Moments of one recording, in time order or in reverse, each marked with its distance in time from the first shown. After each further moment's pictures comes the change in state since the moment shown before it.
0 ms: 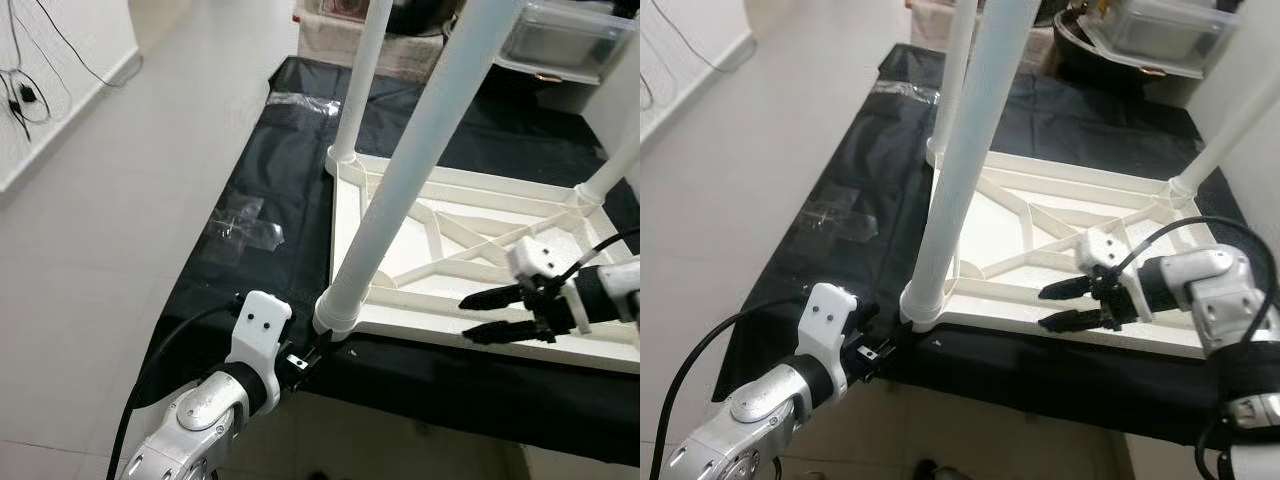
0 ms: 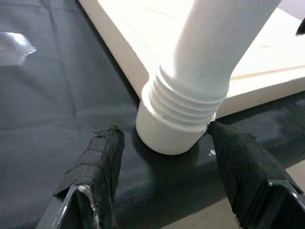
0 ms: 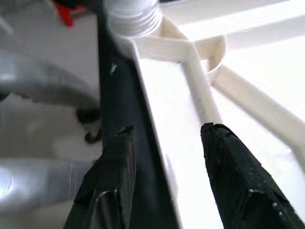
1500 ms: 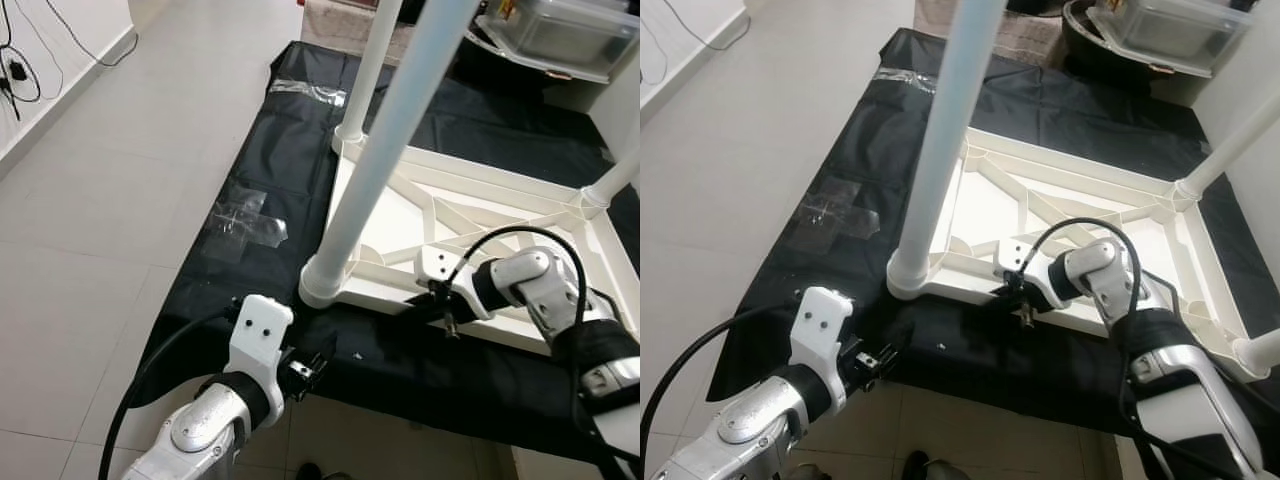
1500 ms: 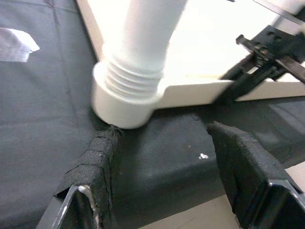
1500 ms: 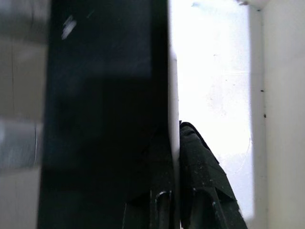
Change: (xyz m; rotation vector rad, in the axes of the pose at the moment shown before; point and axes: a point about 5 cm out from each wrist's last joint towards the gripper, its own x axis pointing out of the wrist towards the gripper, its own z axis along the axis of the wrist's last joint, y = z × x) left arm -0.013 -0.022 0.017 -0.024 -0.042 0.000; right arm 0.087 -0.016 -0.003 -0.186 0.321 0.124
